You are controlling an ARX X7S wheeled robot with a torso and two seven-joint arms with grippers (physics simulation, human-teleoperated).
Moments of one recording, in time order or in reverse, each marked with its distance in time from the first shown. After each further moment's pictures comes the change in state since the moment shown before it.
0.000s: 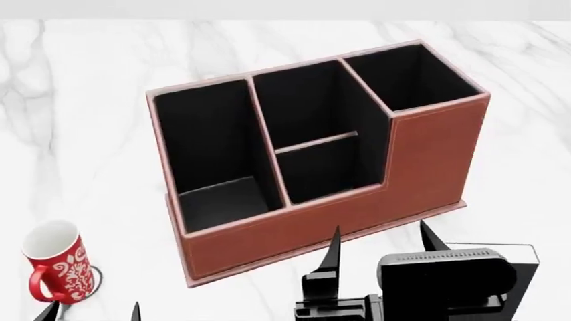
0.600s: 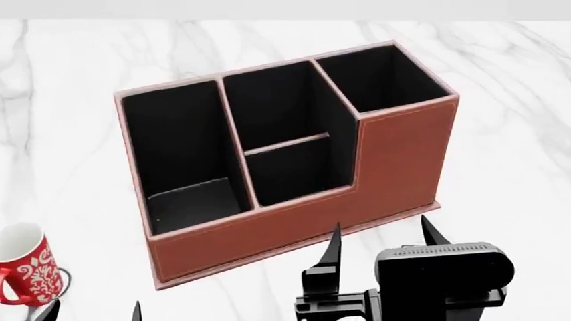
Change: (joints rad) left arm -0.005 -0.021 0.033 -0.010 -0.023 0.012 -0.032; right arm 0.017 0.018 -0.021 0.003 0.002 0.006 0.024
